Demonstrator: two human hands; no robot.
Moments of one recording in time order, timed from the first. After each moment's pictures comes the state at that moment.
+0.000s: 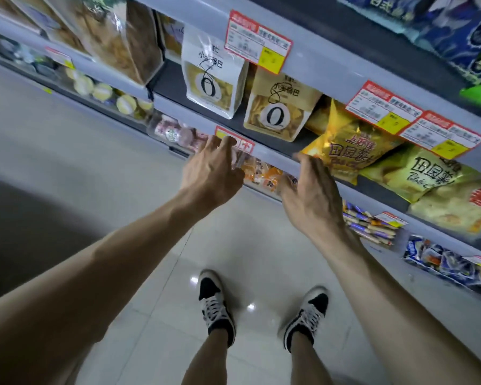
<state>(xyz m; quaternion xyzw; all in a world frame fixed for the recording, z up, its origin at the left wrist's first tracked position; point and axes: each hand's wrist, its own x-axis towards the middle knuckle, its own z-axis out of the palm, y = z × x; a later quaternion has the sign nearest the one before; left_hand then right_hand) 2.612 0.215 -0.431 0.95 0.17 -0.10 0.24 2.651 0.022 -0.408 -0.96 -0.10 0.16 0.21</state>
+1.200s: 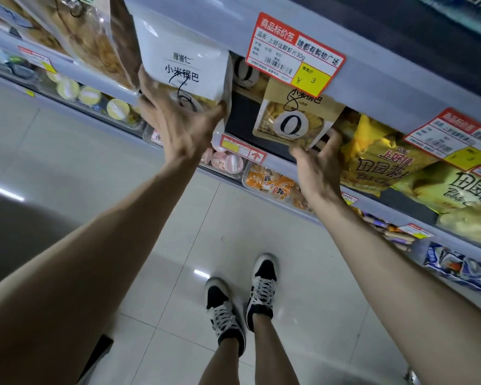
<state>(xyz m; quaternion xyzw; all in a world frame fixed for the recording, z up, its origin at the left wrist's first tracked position) 2.699 0.300 -0.484 0.76 0.40 0.20 0.47 2.722 0.078 -0.460 -0.86 0.12 0.14 0.47</state>
